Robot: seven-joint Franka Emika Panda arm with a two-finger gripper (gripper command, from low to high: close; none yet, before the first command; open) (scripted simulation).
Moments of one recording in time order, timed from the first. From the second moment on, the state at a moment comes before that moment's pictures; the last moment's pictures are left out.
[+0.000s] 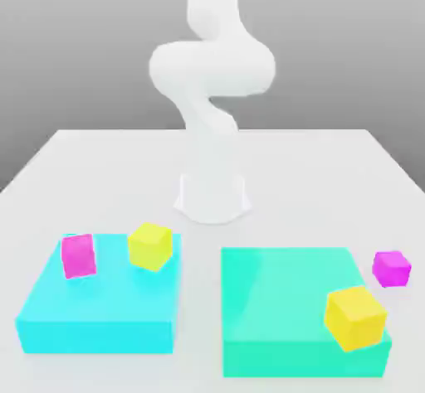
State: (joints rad) arm 0.07 -0.71 0.01 -2.34 0.02 2.35 0.71
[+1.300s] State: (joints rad) arm 0.70 0.27 0.18 -2.64 -0.20 2.90 0.19
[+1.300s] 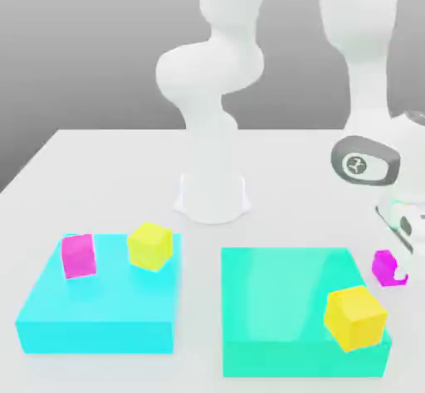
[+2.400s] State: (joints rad) arm -0.12 -0.21 -0.54 -2.77 -0.18 2.57 -0.91
